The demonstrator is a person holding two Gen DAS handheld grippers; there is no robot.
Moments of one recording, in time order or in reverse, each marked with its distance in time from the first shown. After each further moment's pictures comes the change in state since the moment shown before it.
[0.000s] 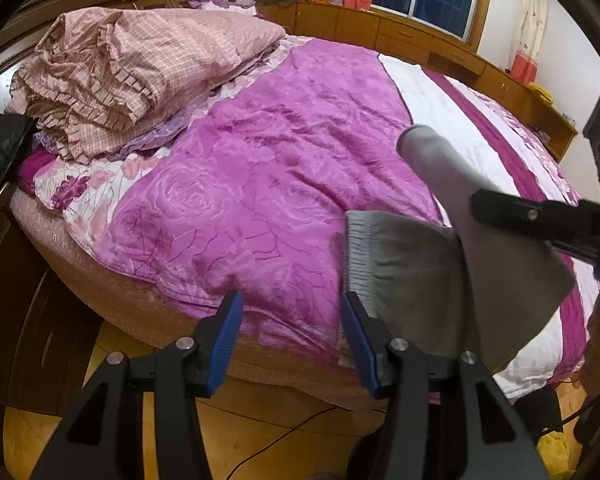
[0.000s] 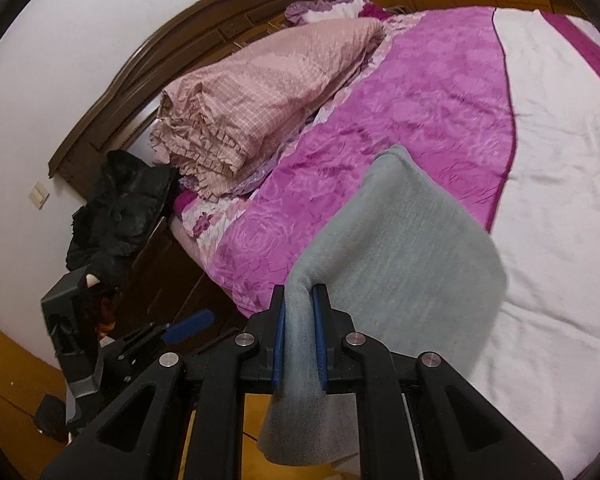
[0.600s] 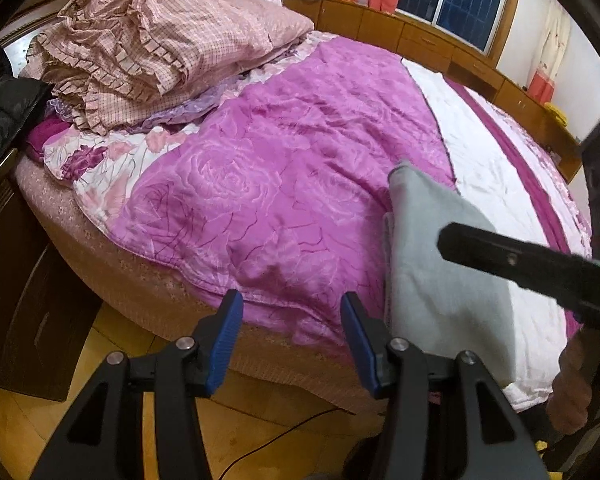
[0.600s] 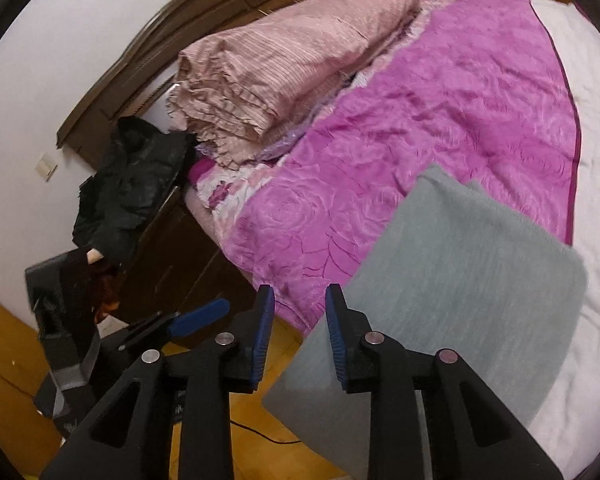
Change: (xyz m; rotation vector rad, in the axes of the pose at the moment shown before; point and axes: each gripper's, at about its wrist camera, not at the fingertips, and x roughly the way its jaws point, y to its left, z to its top) left arm 0.012 0.033 -0.005 -0.086 0.006 -0.005; right arm 0.059 0.027 -0.010 -0.075 0.063 0.069
